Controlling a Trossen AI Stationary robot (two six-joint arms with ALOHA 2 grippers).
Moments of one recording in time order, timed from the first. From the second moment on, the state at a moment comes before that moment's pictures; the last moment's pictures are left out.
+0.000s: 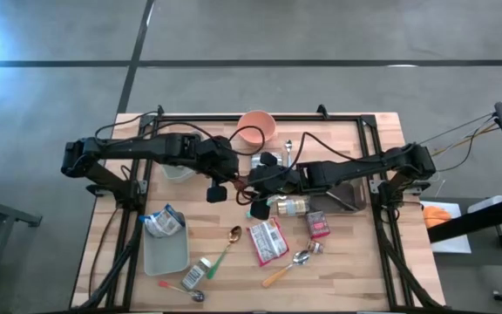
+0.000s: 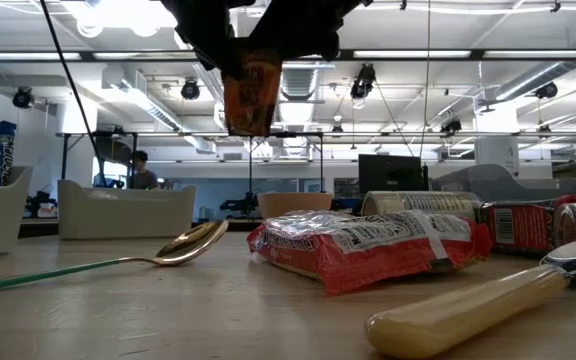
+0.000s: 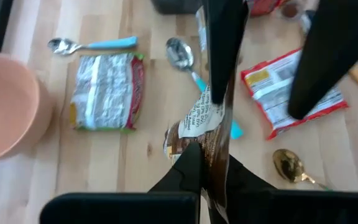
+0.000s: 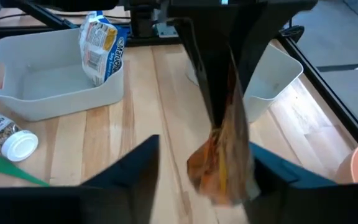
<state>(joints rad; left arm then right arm) 0.08 1.48 1.35 -0.84 0.02 0.09 0.12 1.71 1.39 -0.27 0.28 0.15</state>
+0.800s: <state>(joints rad) 0.49 1.26 1.18 -0.95 -0.22 -0.18 0.25 1.67 1.29 -0.55 0.45 0.45</state>
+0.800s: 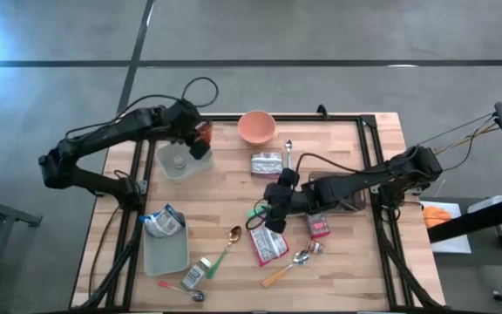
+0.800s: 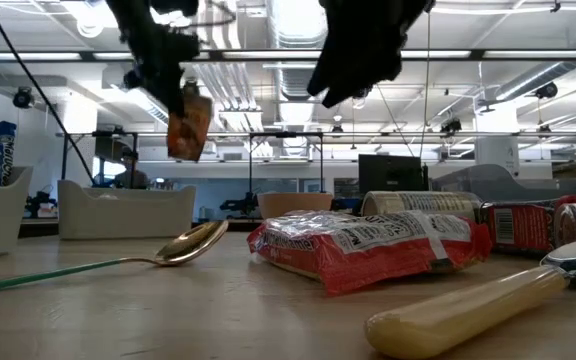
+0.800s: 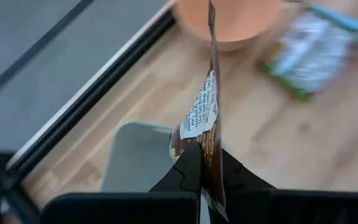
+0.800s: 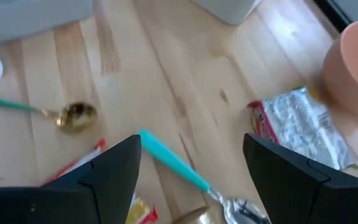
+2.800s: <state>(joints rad) 0.57 1.09 0.66 -0.51 -0.37 -0.46 0.31 1.67 1.09 -0.54 0.45 0.56</state>
